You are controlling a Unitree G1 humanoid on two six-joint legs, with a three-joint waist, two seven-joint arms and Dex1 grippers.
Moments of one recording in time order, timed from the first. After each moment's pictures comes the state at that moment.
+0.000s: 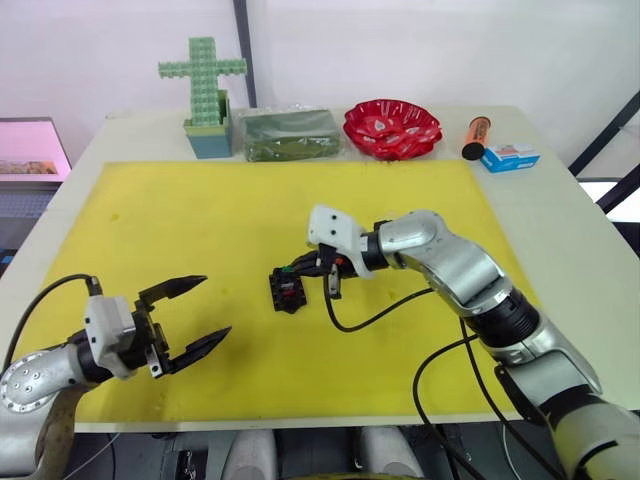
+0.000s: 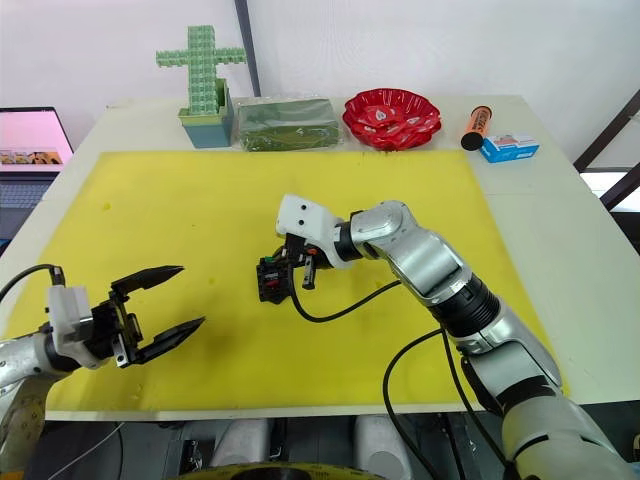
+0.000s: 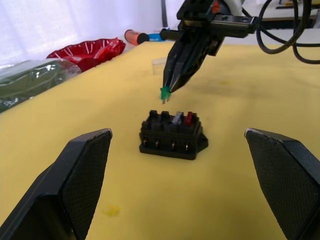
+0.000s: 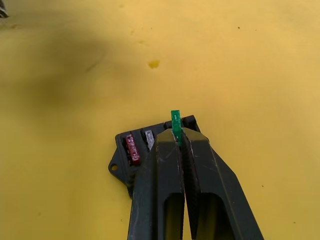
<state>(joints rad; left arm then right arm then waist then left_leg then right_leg) 0.23 0.66 0.30 -0.28 -0.60 -0.09 -1.11 -0.81 -0.49 0.51 -0.16 0.23 0.72 0.96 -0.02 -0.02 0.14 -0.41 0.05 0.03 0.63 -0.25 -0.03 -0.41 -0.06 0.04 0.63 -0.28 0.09</state>
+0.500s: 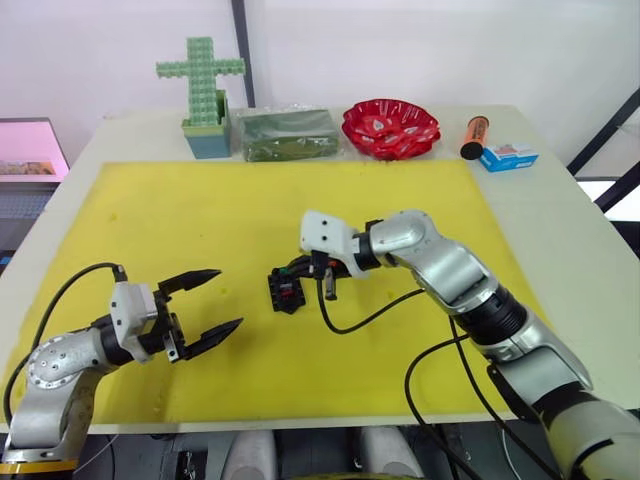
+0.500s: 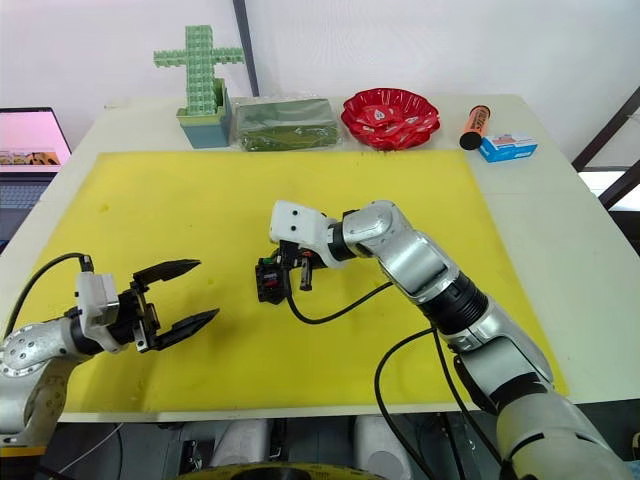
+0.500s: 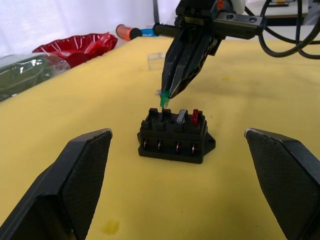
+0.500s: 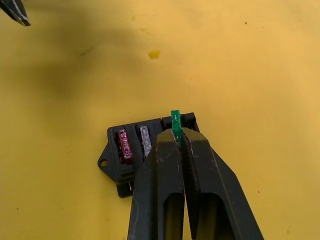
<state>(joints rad) 0.16 0.64 0.24 -0.21 -0.55 -0.08 -1.11 -0.83 -0.45 0.54 -0.10 0.14 0.65 1.01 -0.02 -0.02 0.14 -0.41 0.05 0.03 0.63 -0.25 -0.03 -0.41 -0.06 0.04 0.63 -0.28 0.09</state>
